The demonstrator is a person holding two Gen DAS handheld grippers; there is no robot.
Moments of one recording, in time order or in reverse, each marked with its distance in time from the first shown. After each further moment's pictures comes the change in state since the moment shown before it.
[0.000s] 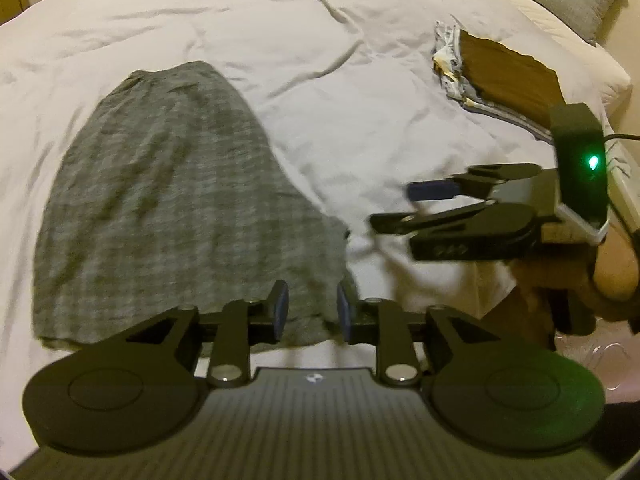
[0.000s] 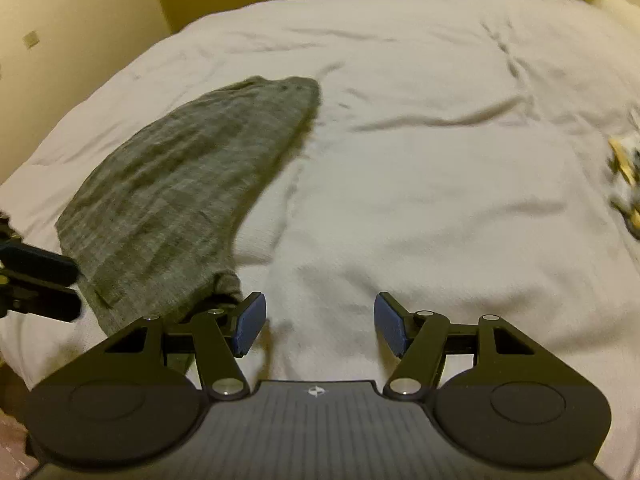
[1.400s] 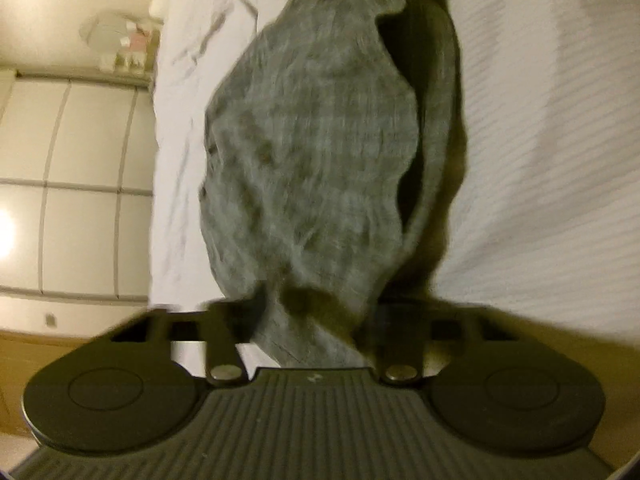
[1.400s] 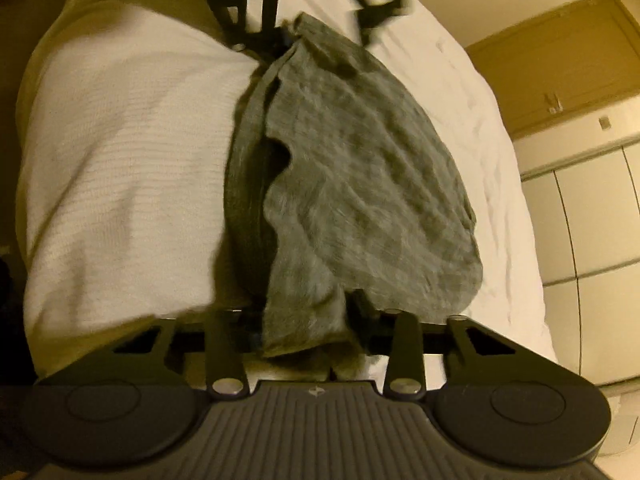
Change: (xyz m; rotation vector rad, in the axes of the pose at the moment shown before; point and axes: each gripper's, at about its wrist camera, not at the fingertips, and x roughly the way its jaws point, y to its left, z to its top) left arm 0.081 0.100 -0.105 1.235 -0.086 0.626; right arm 0.053 0.152 -0.042 -1.347 -0.022 -0.196
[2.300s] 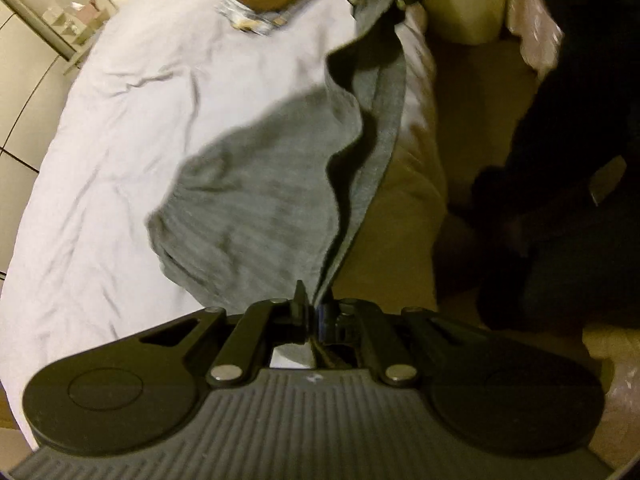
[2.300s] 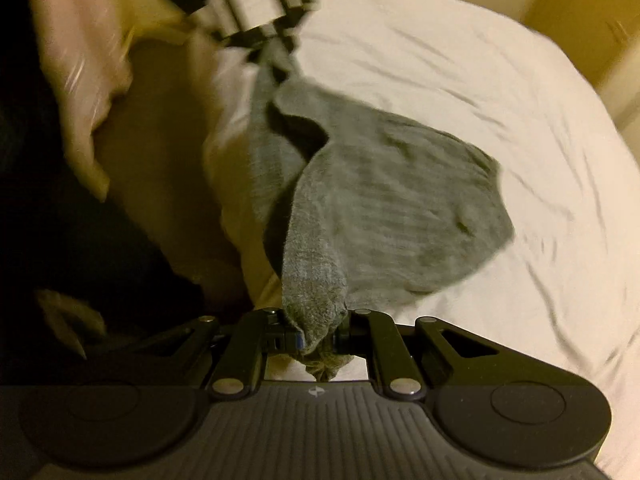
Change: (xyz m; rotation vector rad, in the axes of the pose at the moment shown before) left arm -0.163 0.114 0.043 -0.323 -0.179 -0.512; right arm -0.133 -0.114 -0.072 0.359 -0.072 0.532
